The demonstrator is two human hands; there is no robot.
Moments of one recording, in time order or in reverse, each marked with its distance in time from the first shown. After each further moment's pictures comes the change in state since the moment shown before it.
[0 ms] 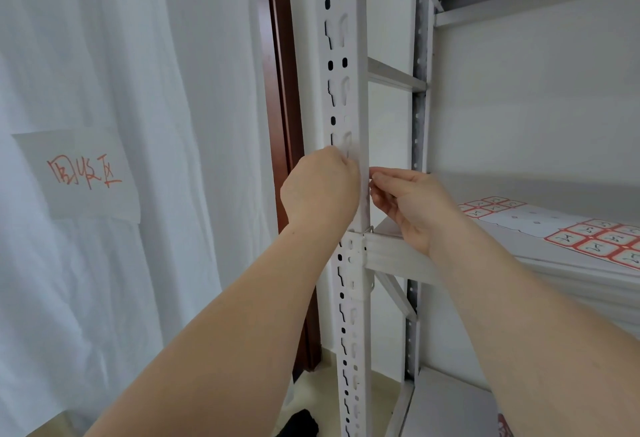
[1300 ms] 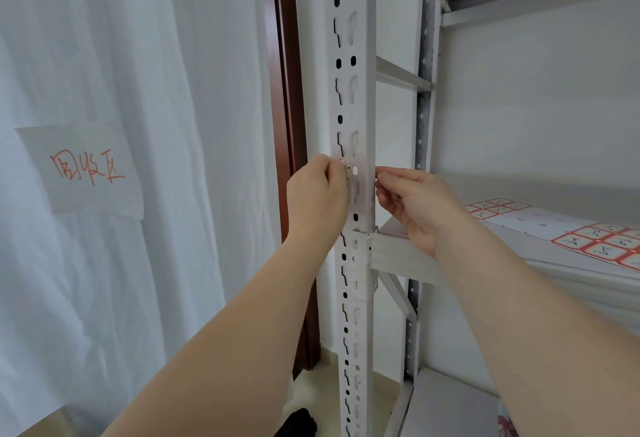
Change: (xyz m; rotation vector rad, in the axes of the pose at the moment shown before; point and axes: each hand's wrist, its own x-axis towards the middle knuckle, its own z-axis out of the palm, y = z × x) left_hand -0.009 -0.024 0.012 -0.600 0.058 -0.063; right_hand 0.004 0.003 0.000 -0.021 0.002 -0.014
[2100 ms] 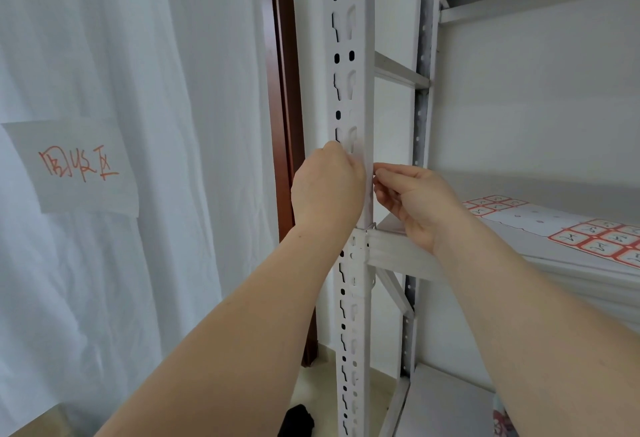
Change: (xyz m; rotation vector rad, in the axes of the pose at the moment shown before) left_hand 0.003 0.018 0.008 0.457 -0.023 0.124; right_hand -0.001 -0.001 -0.001 -0.002 -0.006 0.007
